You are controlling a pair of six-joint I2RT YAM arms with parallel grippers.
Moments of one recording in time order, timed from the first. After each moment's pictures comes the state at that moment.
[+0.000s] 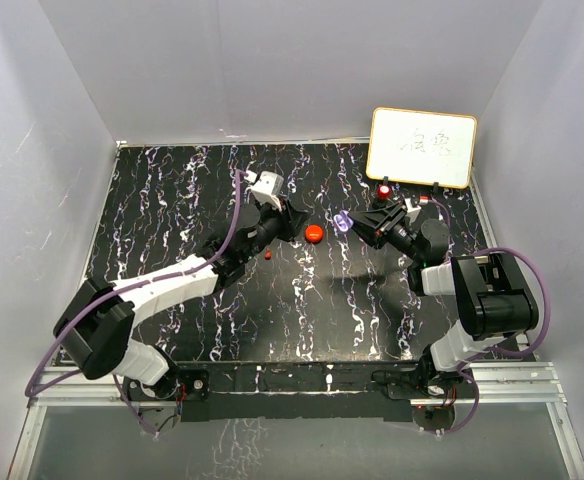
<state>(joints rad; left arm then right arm) -0.77 1.43 0.85 0.44 -0.07 -0.39 0.06 1.60 0.43 1.22 -0.73 1.60</state>
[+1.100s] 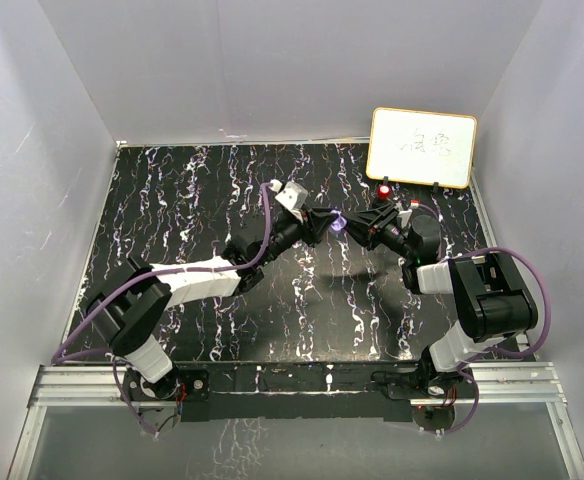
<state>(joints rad) -0.84 1.62 0.84 0.90 0.08 -0.24 0.12 1.59 0.46 1.09 -0.68 1.69</state>
